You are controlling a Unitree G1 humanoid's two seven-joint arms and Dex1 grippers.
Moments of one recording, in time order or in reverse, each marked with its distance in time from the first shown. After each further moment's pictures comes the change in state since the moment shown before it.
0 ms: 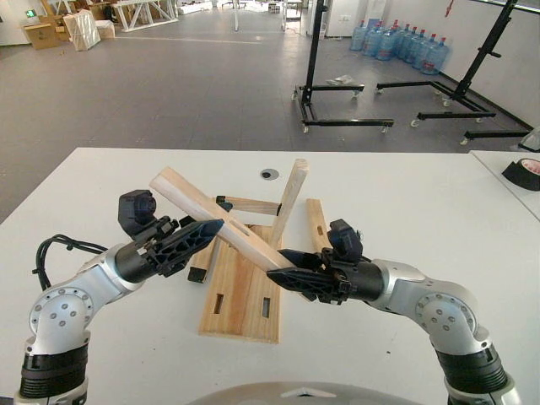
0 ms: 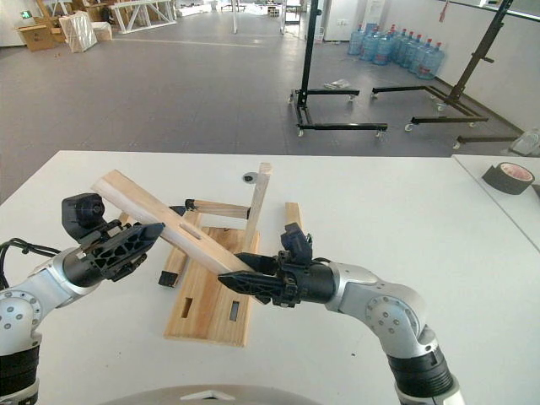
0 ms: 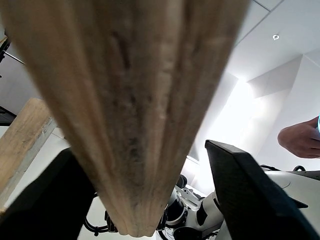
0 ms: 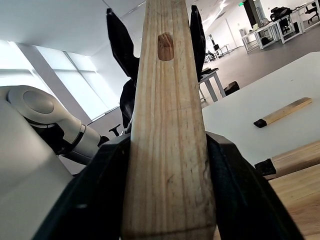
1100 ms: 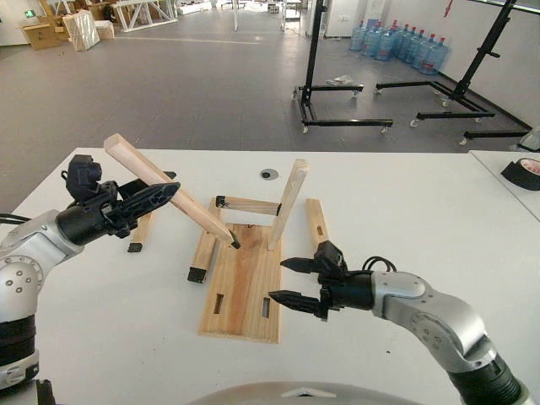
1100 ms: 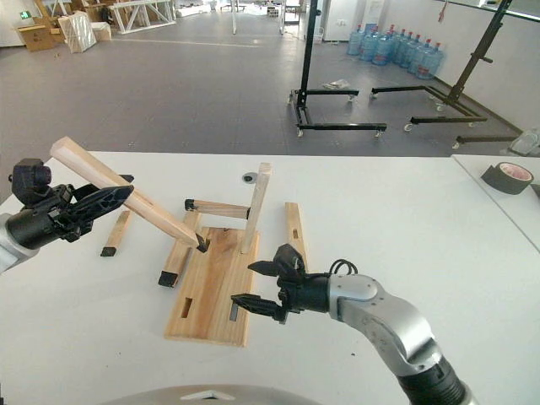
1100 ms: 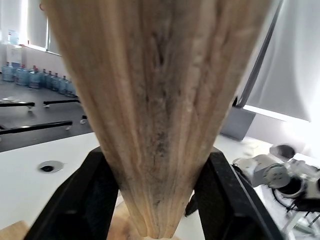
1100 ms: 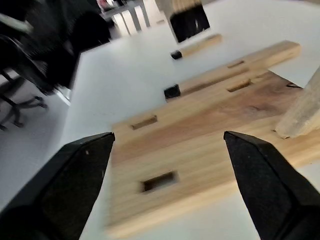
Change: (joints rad) left arm -0.120 0.251 0.123 0.200 0.395 -0.161 -0.132; right arm 0.032 -0.094 0.234 -0.051 -0.579 -0.123 -0.210
